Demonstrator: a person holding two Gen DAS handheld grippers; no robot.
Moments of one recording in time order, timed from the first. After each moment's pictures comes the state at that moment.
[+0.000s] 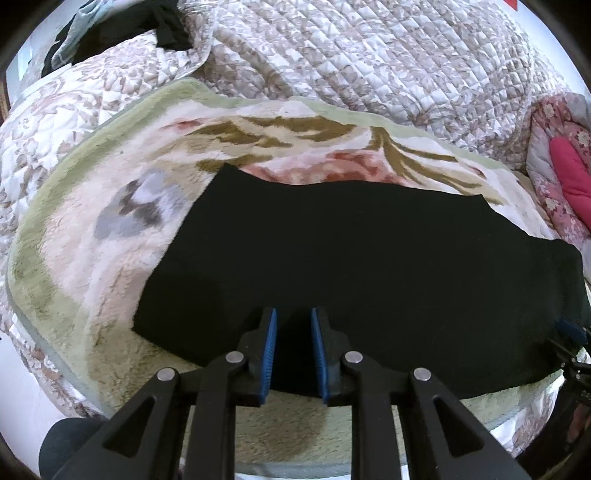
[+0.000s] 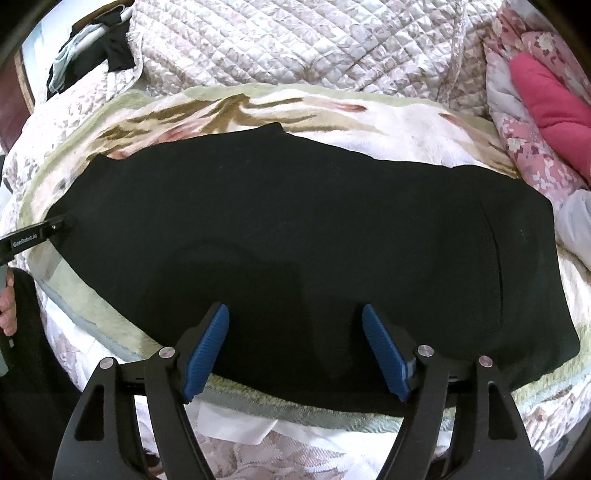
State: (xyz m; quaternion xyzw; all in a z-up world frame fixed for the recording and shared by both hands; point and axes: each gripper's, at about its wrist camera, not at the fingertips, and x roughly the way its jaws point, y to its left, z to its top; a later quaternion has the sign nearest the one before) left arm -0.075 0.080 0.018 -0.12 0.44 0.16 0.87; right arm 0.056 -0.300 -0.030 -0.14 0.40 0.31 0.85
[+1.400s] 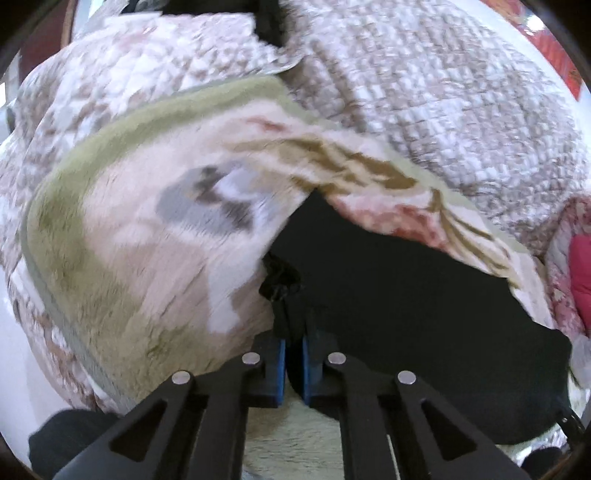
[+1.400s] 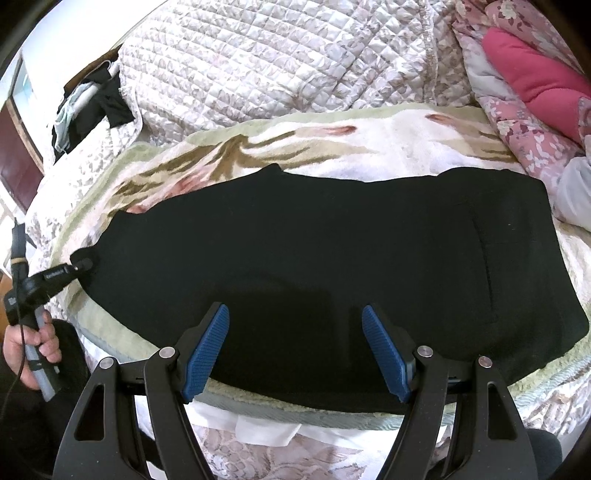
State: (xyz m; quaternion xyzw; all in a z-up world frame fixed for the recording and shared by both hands) left arm -0.095 0.137 0.021 -0.24 0.38 0.21 0.87; right arm 0.063 -0.319 -0.006 -0.04 0.39 0.33 0.86
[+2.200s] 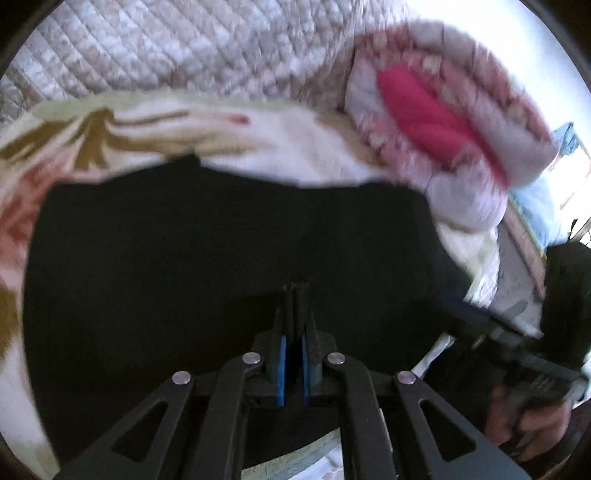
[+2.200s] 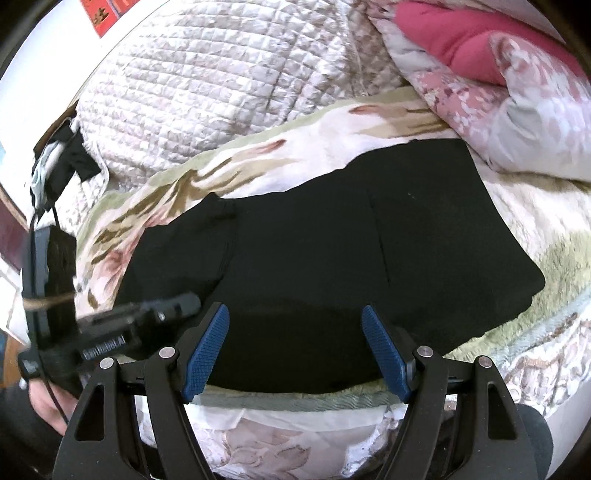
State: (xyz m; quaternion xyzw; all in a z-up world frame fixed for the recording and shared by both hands) left arm 0.009 -0.103 0.012 -0.14 0.45 -0.18 0.86; right arm 0.080 -0.386 -0.003 0.05 0.40 0.28 0.87
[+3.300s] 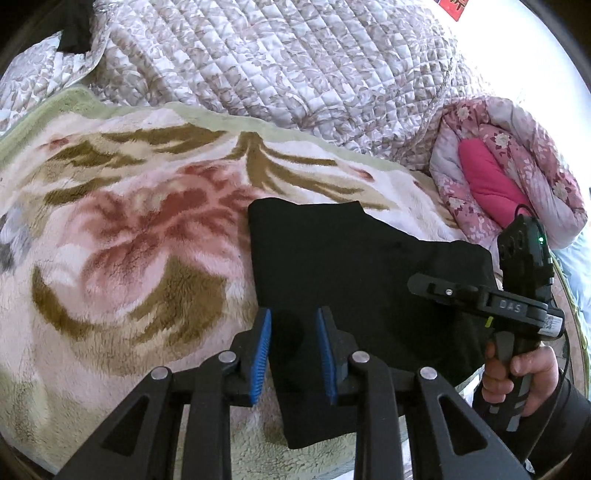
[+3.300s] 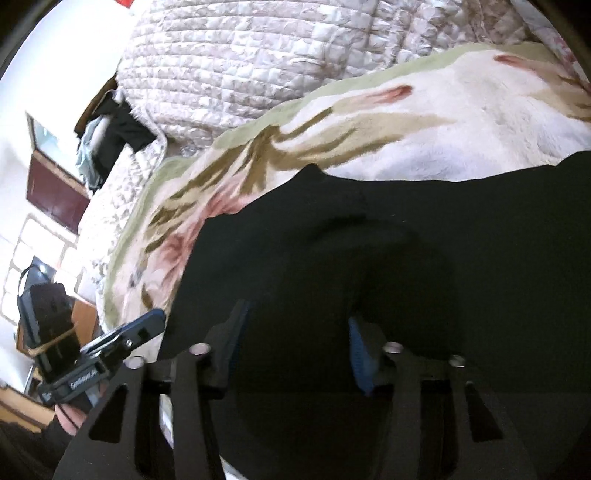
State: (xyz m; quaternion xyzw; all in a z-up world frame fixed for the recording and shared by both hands) left arm -0.032 0.023 0.023 -0.18 0.41 -0.04 0.89; right arm 0.153 -0.273 -0.036 0.07 0.47 0.43 0.76
